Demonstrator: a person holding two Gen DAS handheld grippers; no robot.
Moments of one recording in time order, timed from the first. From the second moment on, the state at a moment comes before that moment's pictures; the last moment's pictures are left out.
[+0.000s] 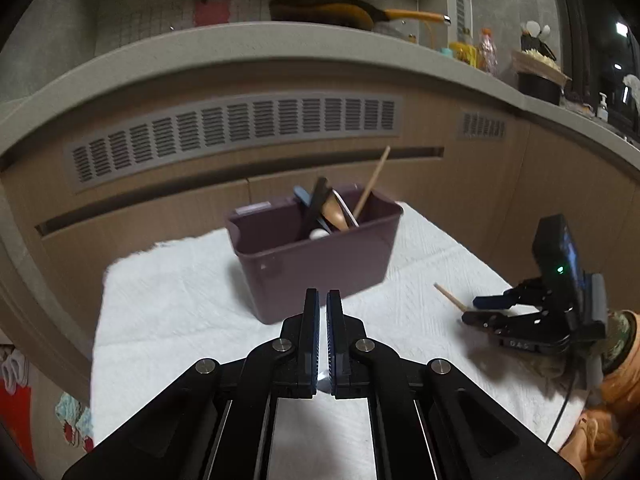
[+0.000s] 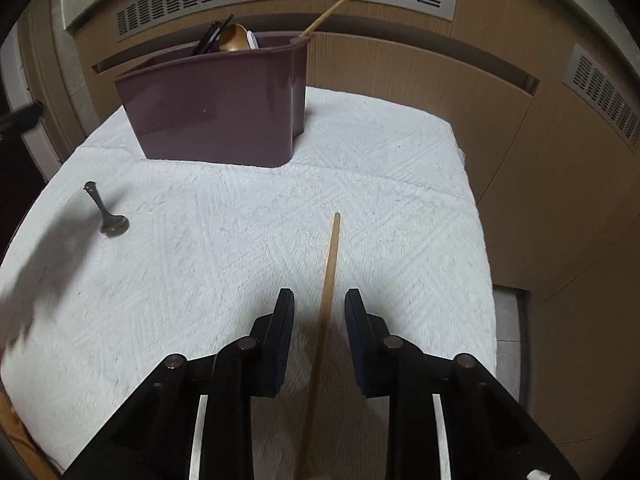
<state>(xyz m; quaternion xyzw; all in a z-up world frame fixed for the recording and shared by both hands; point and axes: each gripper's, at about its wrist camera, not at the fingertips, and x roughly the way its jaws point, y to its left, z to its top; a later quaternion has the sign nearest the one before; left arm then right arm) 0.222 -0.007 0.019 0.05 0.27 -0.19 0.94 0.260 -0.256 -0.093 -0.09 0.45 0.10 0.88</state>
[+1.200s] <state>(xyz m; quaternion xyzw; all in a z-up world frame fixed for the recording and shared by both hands) 0.318 -0.057 -0.086 0.14 0.43 -0.25 0.85 0.268 -0.261 -0.101 -0.06 0.46 0.12 0.88</state>
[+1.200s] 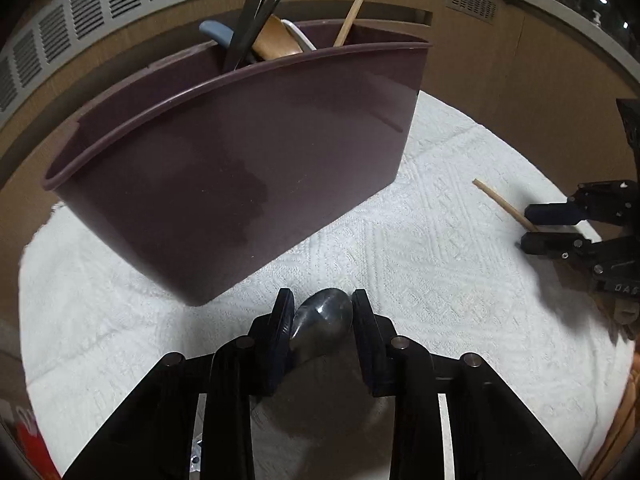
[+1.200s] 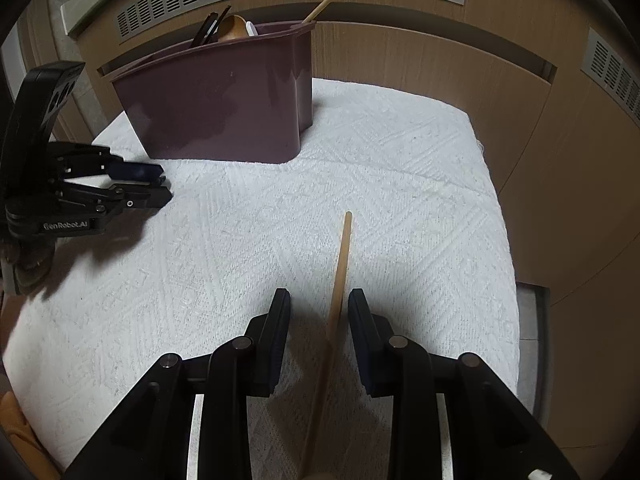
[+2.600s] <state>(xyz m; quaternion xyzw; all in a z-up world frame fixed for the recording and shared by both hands) 0.185 -0.018 0.164 -0.01 0.13 -0.23 0.96 0.193 -0.236 0.131 -0.03 0.18 0.16 0.97</state>
